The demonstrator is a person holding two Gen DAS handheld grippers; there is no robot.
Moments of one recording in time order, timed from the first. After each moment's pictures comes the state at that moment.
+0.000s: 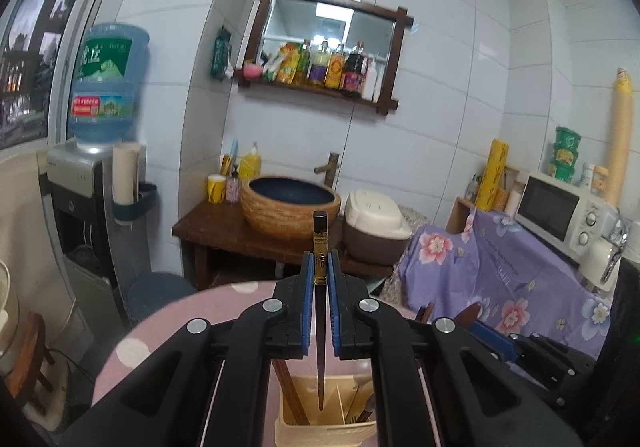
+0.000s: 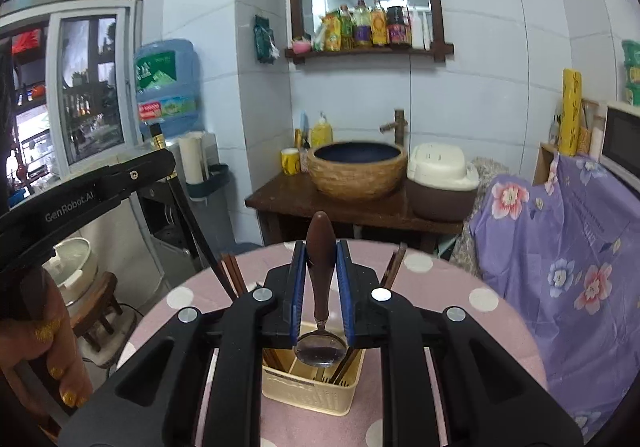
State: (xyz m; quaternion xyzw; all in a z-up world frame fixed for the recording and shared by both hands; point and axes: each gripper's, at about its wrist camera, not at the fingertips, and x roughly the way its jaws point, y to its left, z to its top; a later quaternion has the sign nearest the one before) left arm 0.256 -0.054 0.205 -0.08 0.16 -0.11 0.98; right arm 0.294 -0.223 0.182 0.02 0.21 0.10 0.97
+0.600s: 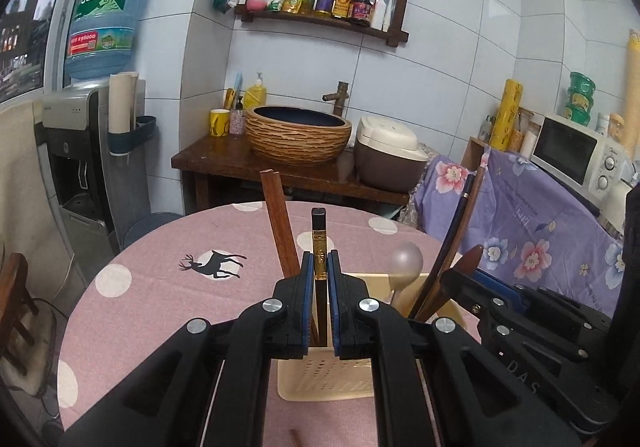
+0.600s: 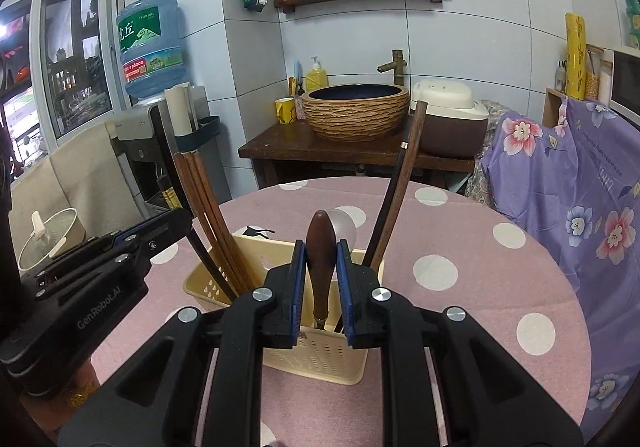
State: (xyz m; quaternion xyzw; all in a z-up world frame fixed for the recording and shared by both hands) left arm 0.267 -0.059 0.110 -0.06 0.24 -0.11 0.96; right arm 0.310 -0.222 0.099 0.04 0.25 0.10 0.96
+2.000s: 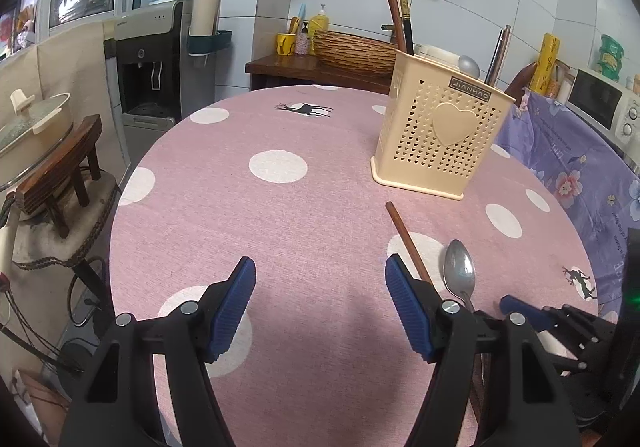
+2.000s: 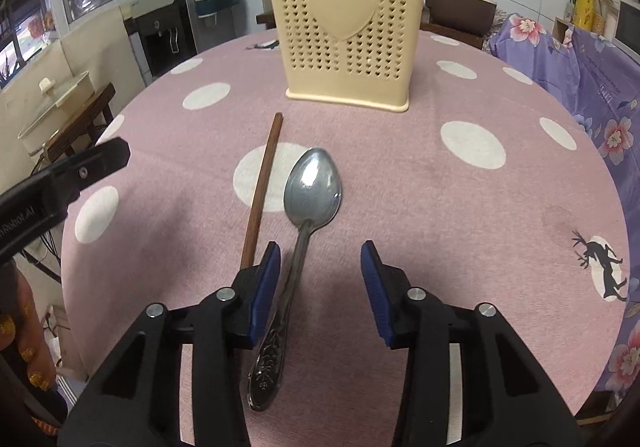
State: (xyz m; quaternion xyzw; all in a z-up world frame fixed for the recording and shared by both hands) left arm 0.117 0.009 -0.018 -0.07 0.34 -0.03 0.94; right arm 0.156 -0.177 -0.066 -0.03 0.41 0.10 0.91
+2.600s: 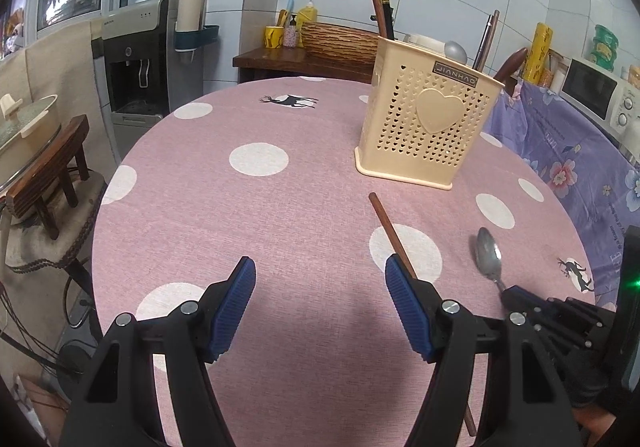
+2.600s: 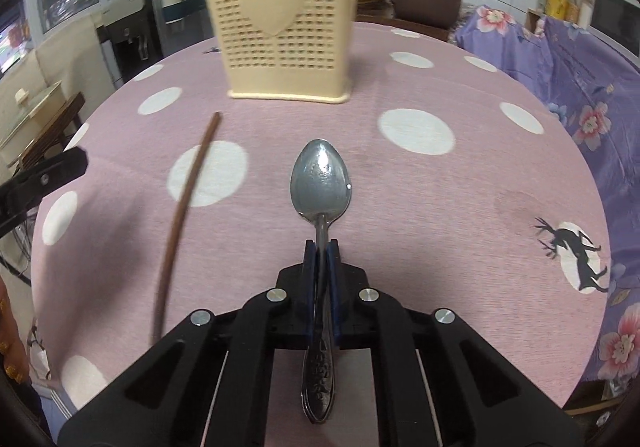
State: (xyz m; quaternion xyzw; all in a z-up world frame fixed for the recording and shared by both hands) left arm 0.121 -0.006 -0.022 -0.06 0.35 -0.04 0.93; right arm 0.160 -0.235 -0.068 -0.01 0.40 0.05 0.91
